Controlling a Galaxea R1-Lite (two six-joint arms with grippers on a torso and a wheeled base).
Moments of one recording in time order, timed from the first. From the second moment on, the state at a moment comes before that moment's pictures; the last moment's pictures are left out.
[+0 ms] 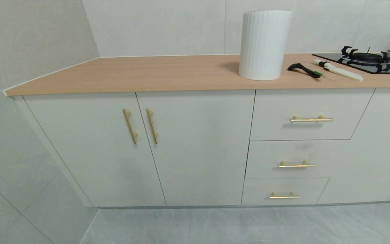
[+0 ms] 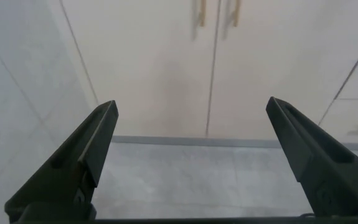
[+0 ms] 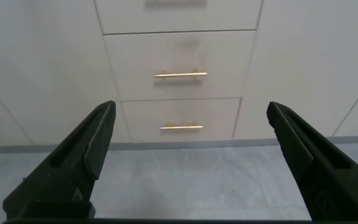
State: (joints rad) left arm 0.00 0.00 0.00 0.00 0.05 0.01; right arm 0.00 0.00 0.00 0.00 -0.02 0.01
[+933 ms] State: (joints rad) left arm 0.00 0.00 0.00 0.00 0.05 -0.01; right arm 0.00 0.00 0.00 0.00 -0.02 0.01
